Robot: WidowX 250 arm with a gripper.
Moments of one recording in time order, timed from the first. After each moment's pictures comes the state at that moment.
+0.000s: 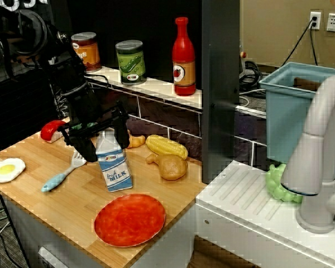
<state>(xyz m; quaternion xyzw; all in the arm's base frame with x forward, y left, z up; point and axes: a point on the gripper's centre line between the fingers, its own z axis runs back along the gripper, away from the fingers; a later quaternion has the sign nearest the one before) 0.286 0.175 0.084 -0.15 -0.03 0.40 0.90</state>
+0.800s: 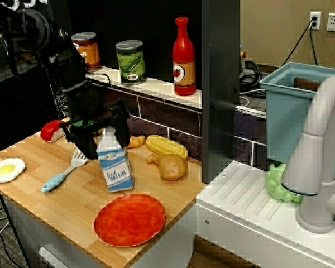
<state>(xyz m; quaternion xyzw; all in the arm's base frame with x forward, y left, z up) 0.287 0.174 0.091 -0.17 0.00 0.36 0.92</state>
